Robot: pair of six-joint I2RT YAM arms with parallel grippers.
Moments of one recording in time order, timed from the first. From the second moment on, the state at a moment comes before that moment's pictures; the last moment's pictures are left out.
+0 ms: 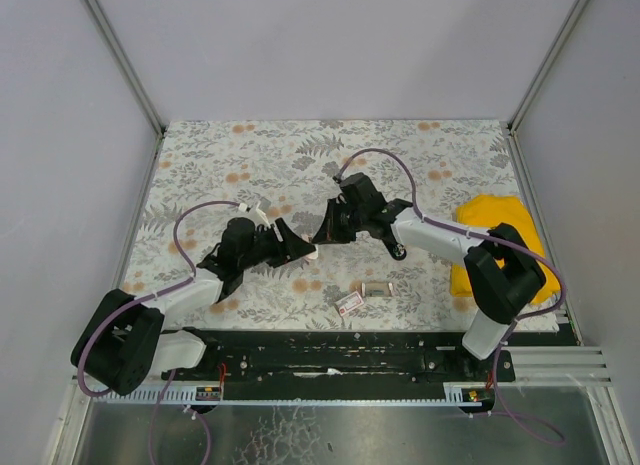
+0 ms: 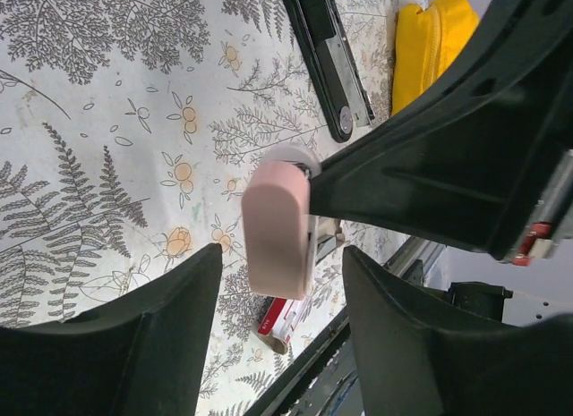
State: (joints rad) left arm -0.46 1.24 0.41 0.39 0.40 -0.90; right arm 0.72 1.73 1.14 -0.21 -0.30 0.77
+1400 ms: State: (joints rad) left arm -0.69 1.05 0.77 -0.11 0.46 -0.18; right arm 0.50 1.33 1.24 -0.71 -0.52 0.48
